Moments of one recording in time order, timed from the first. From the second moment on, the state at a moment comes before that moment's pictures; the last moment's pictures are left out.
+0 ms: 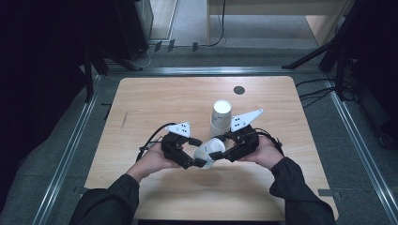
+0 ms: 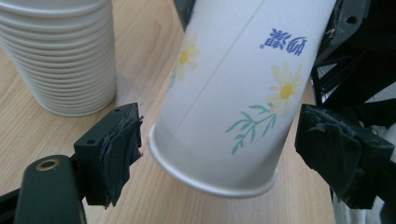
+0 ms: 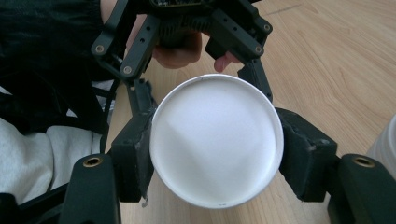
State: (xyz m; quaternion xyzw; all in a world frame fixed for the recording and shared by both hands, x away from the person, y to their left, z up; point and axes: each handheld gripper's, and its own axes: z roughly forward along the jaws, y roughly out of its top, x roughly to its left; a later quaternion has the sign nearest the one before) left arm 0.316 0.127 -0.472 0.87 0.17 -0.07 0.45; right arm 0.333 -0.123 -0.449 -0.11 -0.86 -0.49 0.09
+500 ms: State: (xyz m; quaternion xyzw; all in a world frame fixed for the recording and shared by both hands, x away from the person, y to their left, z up) left arm 0.312 0.123 -0.475 0.88 0.15 -0.06 0.45; right arm 0.334 -0.114 -0.450 -0.11 -0.85 -0.50 0.11
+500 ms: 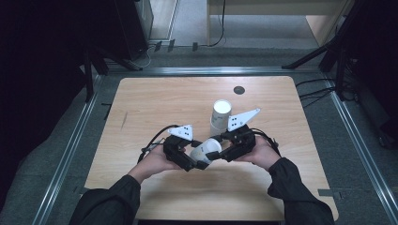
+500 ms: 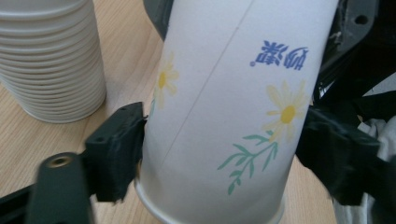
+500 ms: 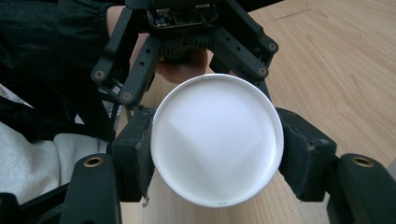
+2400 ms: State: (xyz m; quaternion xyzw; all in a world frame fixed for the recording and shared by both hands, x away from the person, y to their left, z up) left arm 0.307 0.133 -0.464 0.89 0.13 -0.03 0.43; right arm 0.333 -0.122 -0.448 -0.13 -0.85 -0.50 0.10
